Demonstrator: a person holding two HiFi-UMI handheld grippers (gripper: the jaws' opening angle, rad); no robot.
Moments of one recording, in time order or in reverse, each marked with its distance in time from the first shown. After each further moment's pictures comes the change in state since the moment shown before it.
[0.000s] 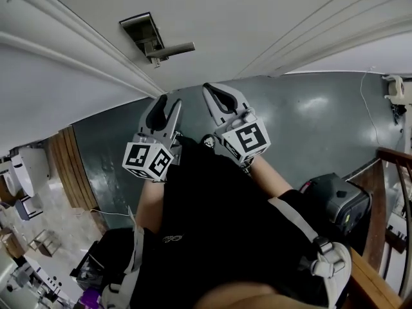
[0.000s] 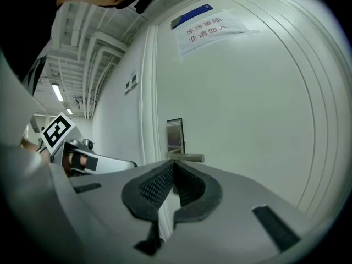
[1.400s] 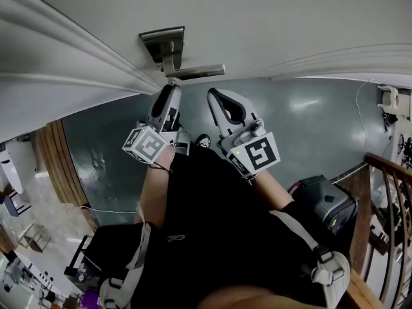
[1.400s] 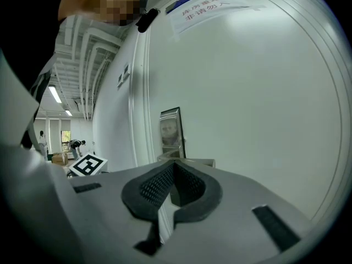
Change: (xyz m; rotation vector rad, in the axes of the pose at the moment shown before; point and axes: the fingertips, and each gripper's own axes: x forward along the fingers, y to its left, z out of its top) left arm 0.070 0.135 -0.017 -0.583 -0.152 0.010; right arm 0.088 -0.007 -0.002 0.024 0.017 0.019
